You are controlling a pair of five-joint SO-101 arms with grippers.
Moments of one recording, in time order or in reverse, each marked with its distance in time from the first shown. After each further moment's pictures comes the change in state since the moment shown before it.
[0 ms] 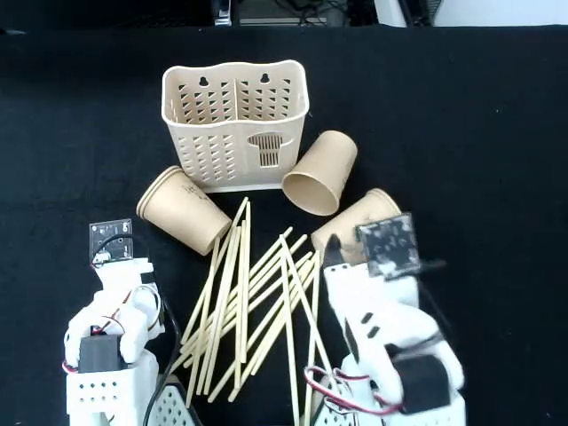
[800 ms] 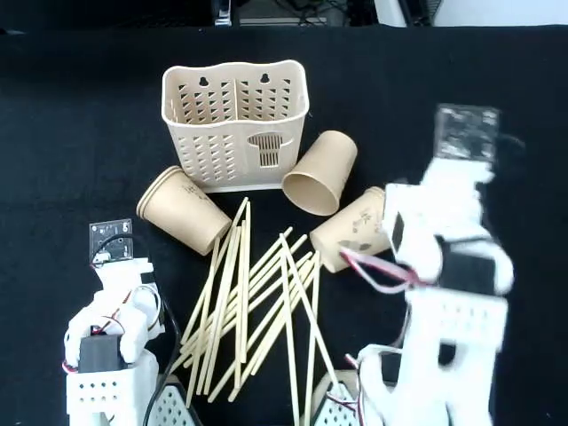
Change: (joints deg) left arm 0.0 0.0 0.0 0.0 0.0; right arm 21.2 54.0 -32.5 -3.1 2.5
